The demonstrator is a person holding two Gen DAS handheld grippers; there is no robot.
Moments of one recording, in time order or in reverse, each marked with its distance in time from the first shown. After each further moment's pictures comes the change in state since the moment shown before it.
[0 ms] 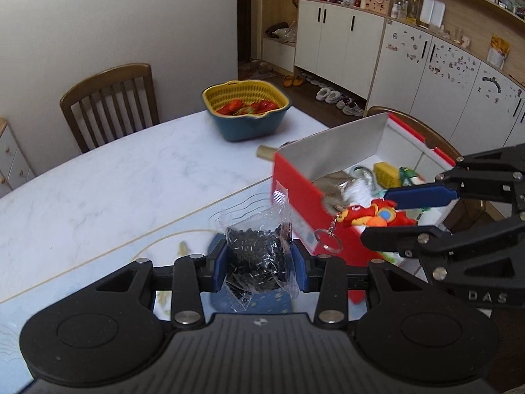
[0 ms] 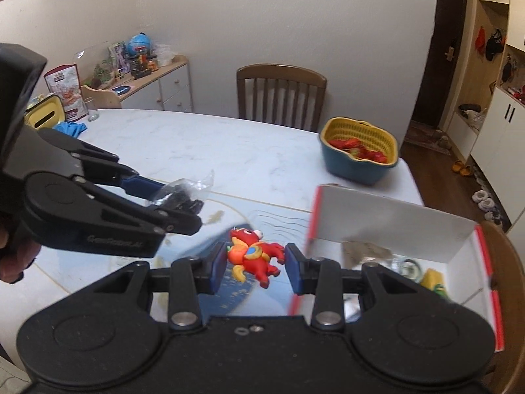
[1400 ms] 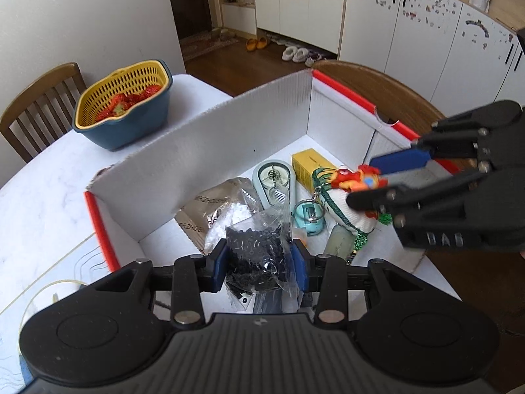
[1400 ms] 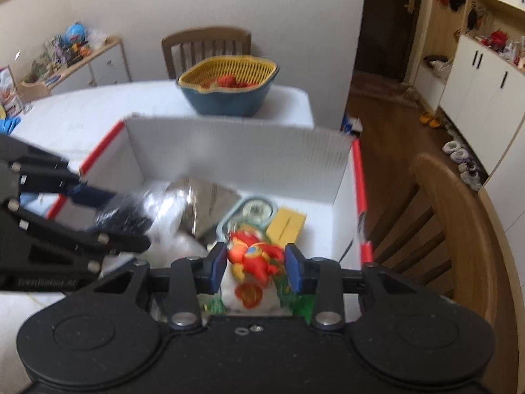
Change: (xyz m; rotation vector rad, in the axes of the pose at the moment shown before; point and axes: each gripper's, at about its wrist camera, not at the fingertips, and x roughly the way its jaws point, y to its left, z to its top) left arm 0.146 -0.159 0.050 0.125 0.151 -0.026; right arm 0.034 -0.213 -0.074 0.091 0.126 -0.053
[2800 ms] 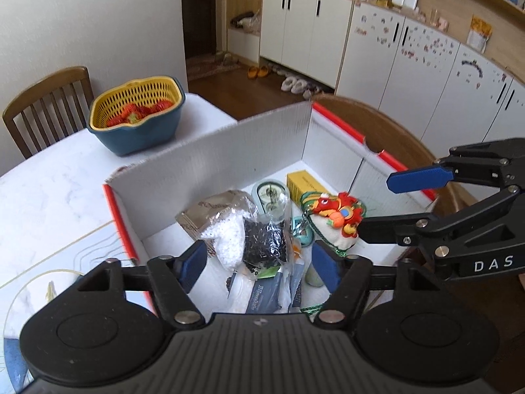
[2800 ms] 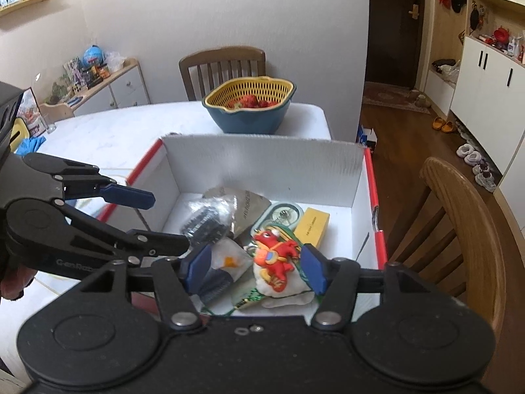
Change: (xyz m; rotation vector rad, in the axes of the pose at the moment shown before) left arm -0.044 0.014 -0.019 -0.087 -0.133 -0.053; right arm -0.046 0.014 -0.008 0.051 -0.086 0.071
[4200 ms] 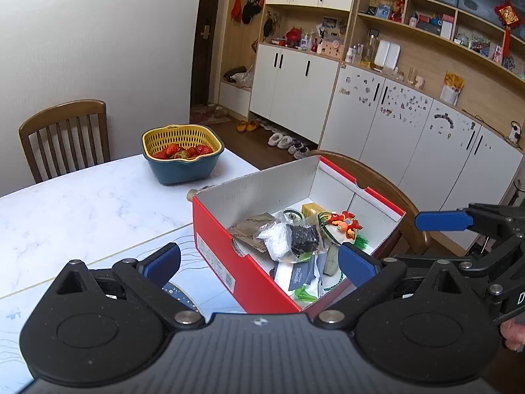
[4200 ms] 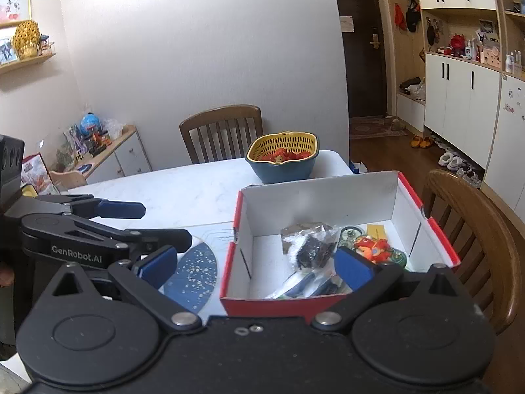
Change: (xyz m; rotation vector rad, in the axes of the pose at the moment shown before) left arm -0.118 0.088 -0.052 -0.036 -0.212 -0.092; right arm -0.060 0.140 -0.018 0.176 -0.222 -0.064
